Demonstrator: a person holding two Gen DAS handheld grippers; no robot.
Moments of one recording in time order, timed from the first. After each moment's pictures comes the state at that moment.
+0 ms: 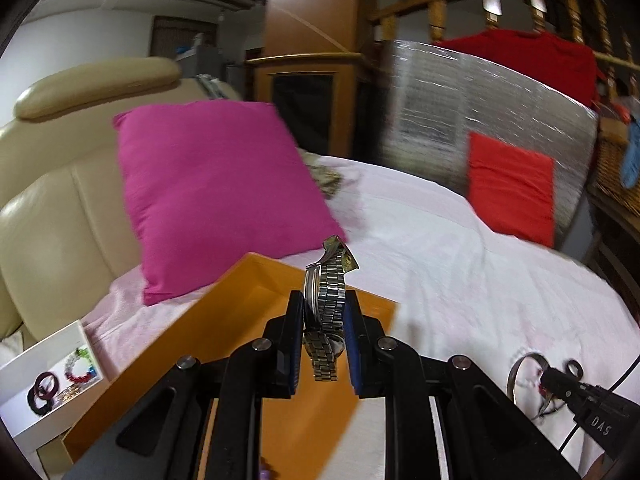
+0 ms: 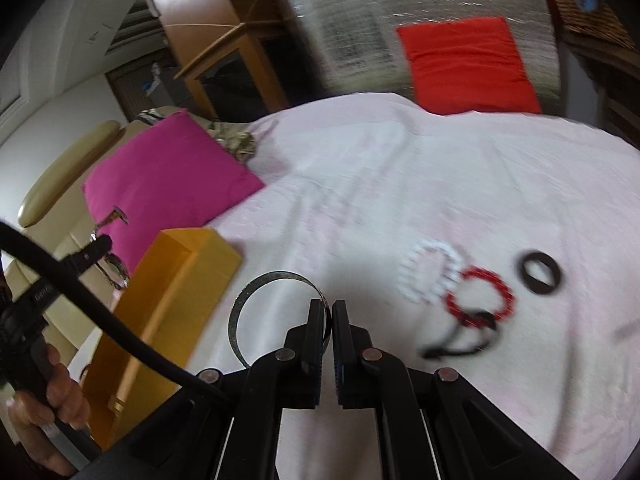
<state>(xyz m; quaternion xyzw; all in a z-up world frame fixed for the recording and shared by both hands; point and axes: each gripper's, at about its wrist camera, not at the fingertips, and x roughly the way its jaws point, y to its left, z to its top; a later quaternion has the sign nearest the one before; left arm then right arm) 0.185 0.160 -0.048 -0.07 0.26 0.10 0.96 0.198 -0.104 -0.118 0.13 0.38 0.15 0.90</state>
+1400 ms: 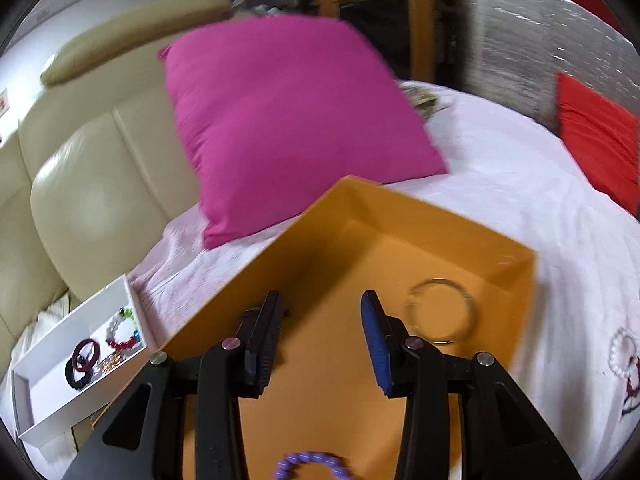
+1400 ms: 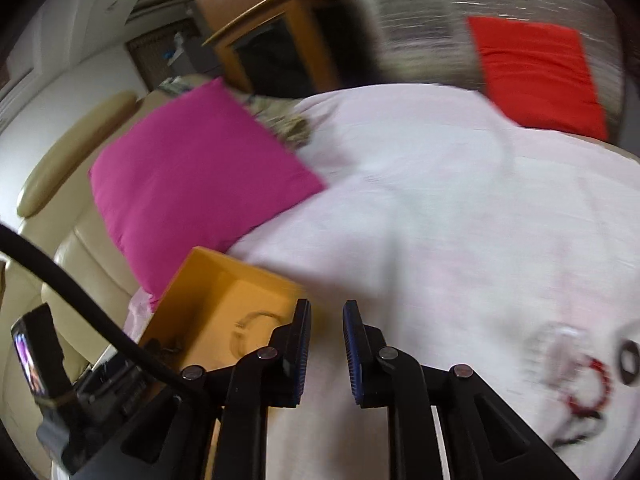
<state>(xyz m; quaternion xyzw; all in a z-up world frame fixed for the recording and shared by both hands) 0.230 0.187 -0.097 -0.04 0.38 0.21 0.90 0.276 -0.047 -0.102 0.11 0.42 0.16 0.89</state>
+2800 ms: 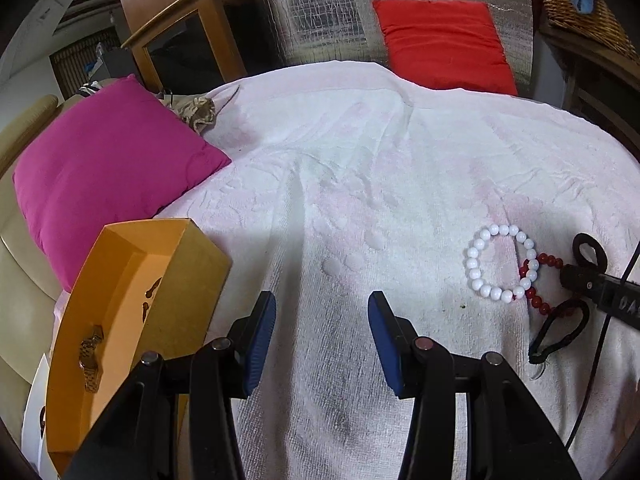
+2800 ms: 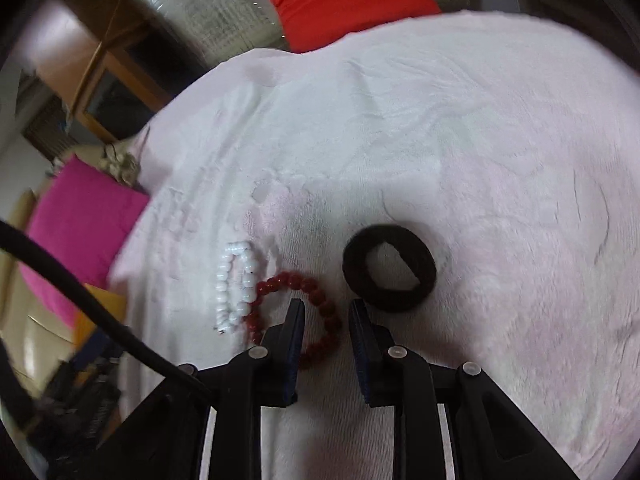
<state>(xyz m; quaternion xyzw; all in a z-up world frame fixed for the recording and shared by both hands) 0.254 -0.021 -0.129 0.11 0.41 0.02 0.91 0.256 -0.239 -0.192 0.19 0.49 0.01 0.85</state>
